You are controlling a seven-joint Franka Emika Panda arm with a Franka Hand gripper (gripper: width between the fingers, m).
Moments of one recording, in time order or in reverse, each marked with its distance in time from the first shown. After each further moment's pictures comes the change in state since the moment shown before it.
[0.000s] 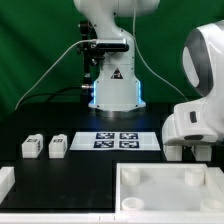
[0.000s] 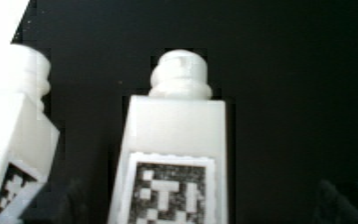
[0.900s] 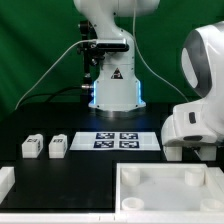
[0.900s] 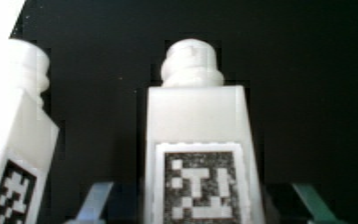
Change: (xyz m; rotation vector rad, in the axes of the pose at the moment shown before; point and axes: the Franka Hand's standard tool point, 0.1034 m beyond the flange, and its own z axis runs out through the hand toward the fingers) arm 0.000 0.000 0.000 0.000 0.001 -0.002
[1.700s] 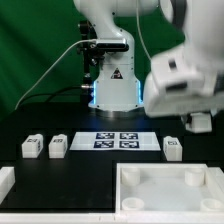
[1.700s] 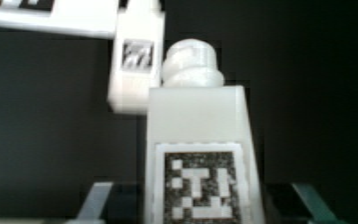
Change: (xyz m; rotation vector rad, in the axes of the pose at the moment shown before) arm -0.021 0.048 -0.145 0.044 0.349 -0.084
